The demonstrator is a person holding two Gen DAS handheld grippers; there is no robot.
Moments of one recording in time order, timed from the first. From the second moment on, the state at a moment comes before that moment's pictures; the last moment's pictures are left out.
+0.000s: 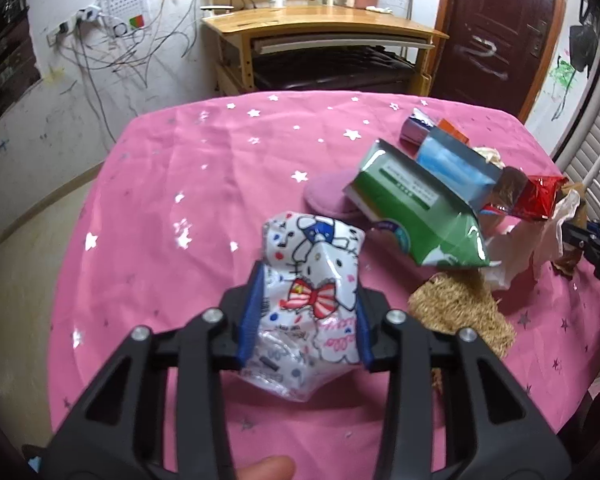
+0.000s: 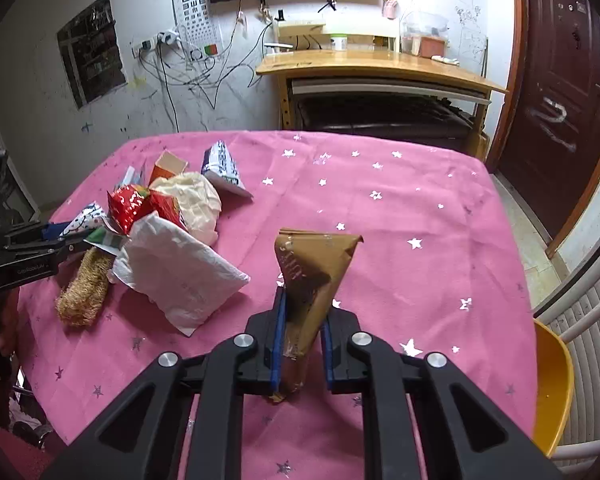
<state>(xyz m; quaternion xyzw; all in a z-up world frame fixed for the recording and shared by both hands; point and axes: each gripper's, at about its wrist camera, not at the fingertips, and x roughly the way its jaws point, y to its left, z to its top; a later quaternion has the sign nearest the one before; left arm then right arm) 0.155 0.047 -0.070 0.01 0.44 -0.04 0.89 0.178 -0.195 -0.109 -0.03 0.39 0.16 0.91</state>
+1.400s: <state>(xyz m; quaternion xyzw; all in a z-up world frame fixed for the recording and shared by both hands) 0.139 -0.095 0.025 0.06 0.36 -0.13 0.92 0.129 -0.355 -0.068 0.08 0.30 0.08 0.95</state>
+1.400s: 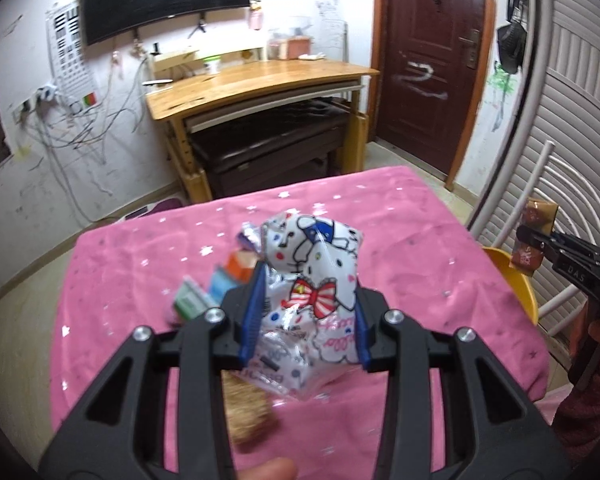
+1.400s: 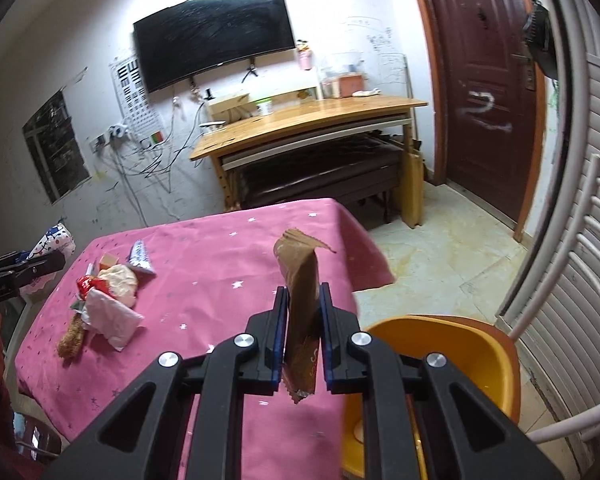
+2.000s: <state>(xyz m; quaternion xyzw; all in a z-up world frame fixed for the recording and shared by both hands) 0.161 -0.239 0.017 0.08 0.39 -0.23 0.89 0.129 -0.448 -0.095 0.15 0.30 0.02 0.94</state>
